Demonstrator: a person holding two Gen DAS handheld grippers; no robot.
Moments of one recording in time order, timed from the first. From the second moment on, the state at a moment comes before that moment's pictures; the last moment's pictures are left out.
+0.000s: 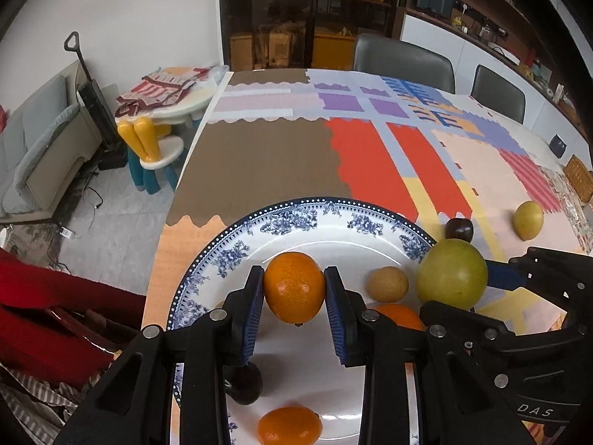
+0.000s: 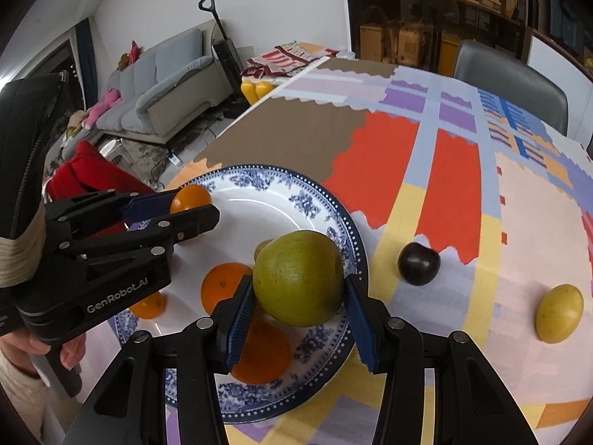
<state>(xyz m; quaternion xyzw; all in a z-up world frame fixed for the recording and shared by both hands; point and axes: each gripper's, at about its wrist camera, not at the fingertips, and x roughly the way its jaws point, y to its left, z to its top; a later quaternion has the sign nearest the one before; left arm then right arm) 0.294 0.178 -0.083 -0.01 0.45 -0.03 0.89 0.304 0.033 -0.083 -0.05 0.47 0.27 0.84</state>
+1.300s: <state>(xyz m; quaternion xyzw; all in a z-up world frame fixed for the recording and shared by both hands) 0.215 0.070 0.014 0.04 0.34 -0.05 0.94 0.230 -0.100 0.015 0.00 0.34 0.15 0.93</state>
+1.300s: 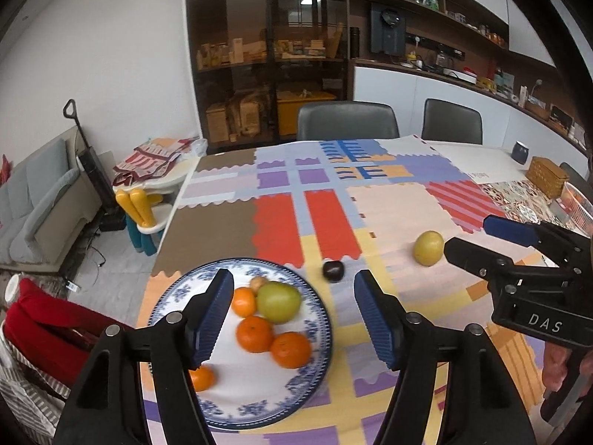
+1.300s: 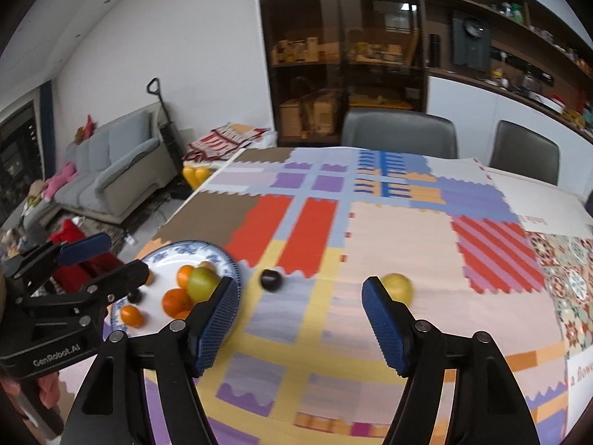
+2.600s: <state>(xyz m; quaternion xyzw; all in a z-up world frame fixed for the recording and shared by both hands) 0.331 0.025 -0.093 0.05 0.45 -0.09 0.89 0.319 -0.161 -0.084 0.02 0.44 0.05 0.90</state>
